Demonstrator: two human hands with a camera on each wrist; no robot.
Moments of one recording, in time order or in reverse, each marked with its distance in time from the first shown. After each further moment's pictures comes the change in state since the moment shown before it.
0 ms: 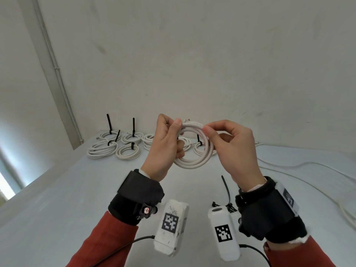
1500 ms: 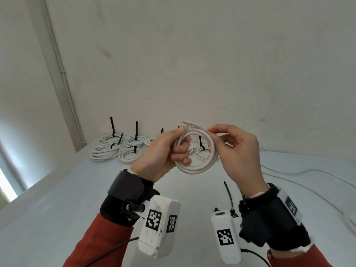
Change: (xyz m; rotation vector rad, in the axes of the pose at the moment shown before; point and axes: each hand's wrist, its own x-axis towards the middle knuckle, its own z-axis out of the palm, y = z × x) left_hand 0.006 0.009 -0.019 -0.278 -0.342 -0.281; right_hand 0.002 0.006 0.000 0.013 0.010 -0.101
